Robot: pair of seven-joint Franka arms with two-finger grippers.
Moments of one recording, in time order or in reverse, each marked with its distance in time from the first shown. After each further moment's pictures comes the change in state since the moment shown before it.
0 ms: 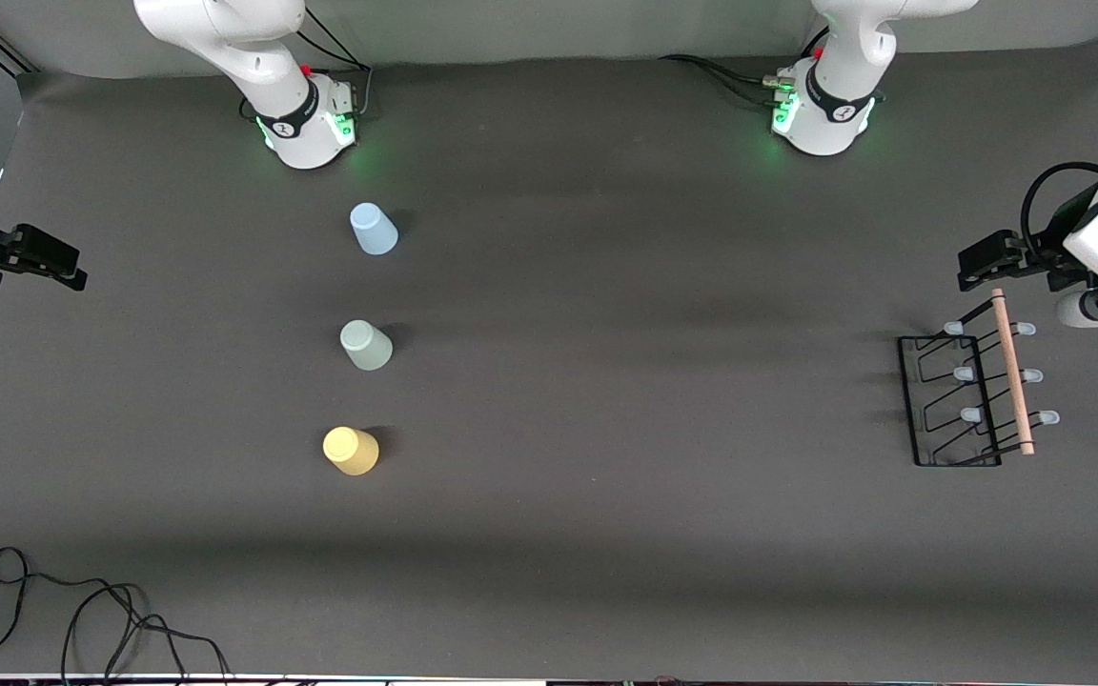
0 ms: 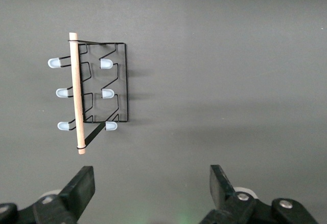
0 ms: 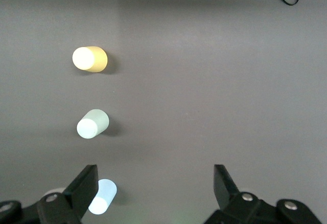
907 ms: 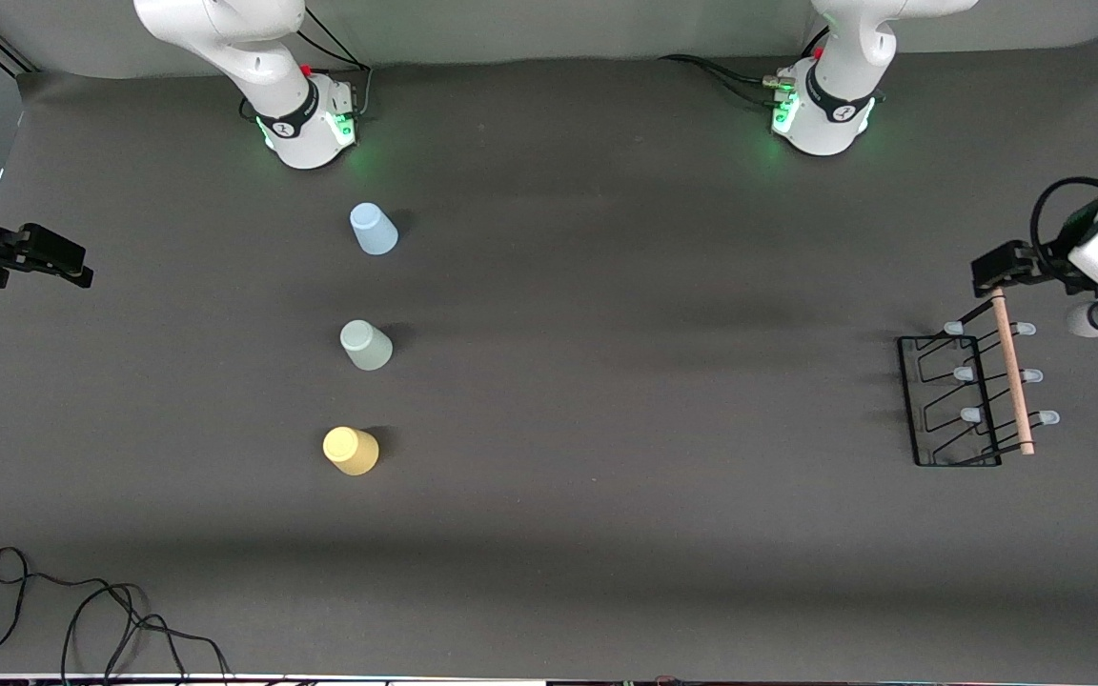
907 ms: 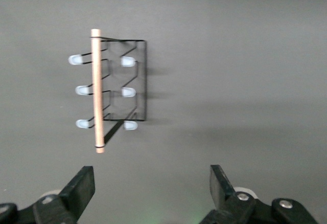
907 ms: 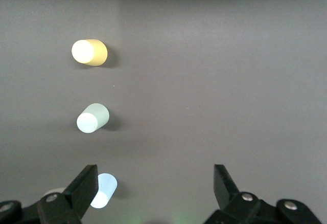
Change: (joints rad) left arm 0.031 0.005 0.024 -0.045 0.064 0.035 0.026; right arm 0.001 0.006 0.004 0.000 0.000 -0.024 0.000
